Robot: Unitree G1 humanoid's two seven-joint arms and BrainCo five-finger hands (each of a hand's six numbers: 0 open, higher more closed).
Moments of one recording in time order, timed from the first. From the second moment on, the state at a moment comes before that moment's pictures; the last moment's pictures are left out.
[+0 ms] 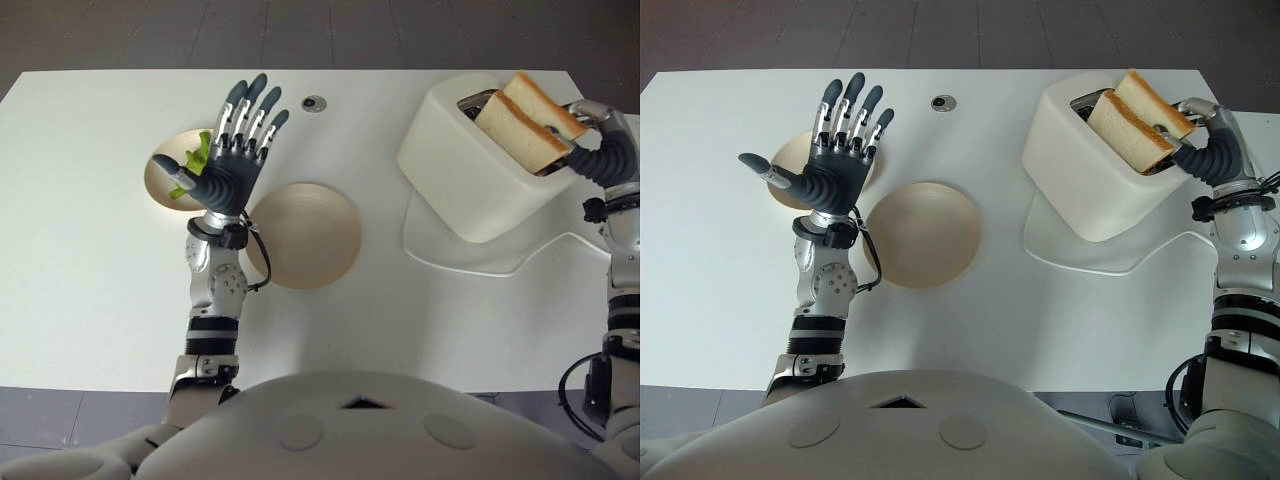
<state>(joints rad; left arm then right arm) -0.09 -0.06 0.06 0.08 -0.66 -0.36 -0.72 -0.19 -0.74 -0.32 0.50 -0.19 -0.65 0.05</state>
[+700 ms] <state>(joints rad) -0.20 0.62 -0.01 0.51 0.74 -0.32 0.21 -0.12 -0.50 -0.15 -0.28 0.46 -0.55 0.14</state>
